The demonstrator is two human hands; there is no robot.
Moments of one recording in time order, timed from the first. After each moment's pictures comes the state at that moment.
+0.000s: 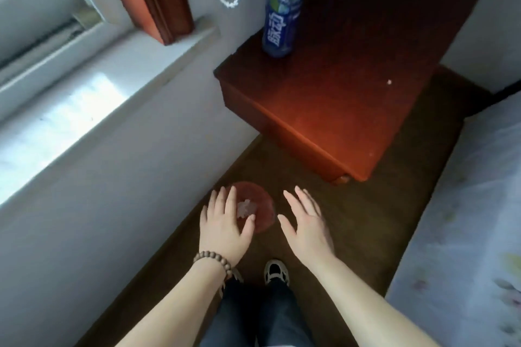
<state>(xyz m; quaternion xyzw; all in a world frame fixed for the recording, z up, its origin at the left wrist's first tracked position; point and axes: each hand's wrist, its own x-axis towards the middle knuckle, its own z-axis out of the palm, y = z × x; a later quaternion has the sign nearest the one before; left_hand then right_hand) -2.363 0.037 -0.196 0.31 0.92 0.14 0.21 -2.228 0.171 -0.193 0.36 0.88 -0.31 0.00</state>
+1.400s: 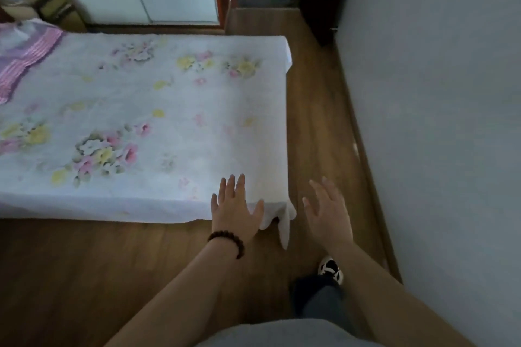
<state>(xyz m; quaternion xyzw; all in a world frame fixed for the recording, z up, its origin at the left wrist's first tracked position) -1.875 -0.190 -0.114 0.96 0.13 -0.06 0.23 -1.854 -0.392 -0.121 0.95 0.00 -0.04 -0.30</state>
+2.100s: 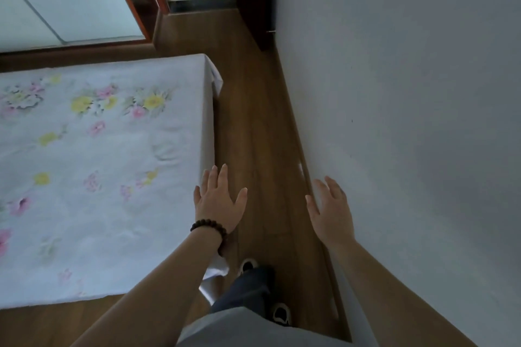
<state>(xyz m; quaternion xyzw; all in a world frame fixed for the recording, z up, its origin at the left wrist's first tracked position) -1.549 -0.455 -0.105 0.98 0.09 -0.07 0.19 -1.569 -0.691 -0.122 0.96 -0.06 -0.02 -0.28</state>
